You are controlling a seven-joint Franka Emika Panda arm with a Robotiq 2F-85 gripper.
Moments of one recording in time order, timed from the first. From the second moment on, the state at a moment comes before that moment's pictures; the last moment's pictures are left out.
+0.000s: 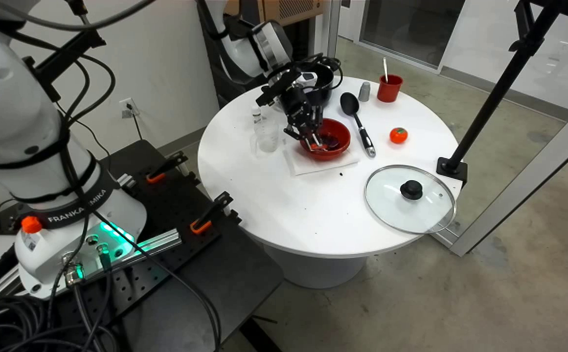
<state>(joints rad) 0.14 0.84 -0.02 -1.84 -0.97 1.84 0.41</state>
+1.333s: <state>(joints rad) 0.11 0.92 0.03 -1.73 -0.83 1.77 0.19</state>
